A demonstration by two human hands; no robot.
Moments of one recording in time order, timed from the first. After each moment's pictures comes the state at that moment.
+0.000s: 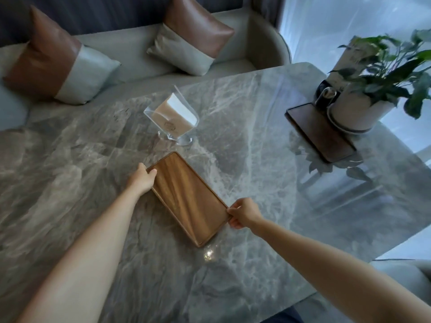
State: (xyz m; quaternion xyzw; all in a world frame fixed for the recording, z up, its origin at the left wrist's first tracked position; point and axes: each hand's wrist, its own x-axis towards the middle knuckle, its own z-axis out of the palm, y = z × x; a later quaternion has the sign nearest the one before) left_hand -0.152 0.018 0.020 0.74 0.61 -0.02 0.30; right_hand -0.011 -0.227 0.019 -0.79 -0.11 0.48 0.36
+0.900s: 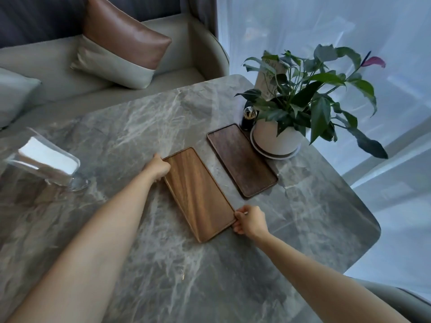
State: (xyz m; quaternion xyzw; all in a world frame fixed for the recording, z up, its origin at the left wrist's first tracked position) left_hand 0.186 -0.070 0.012 0.77 0.53 -0.10 0.34; right_hand 0.243 -0.341 -0.002 -0.83 -0.03 0.38 0.40
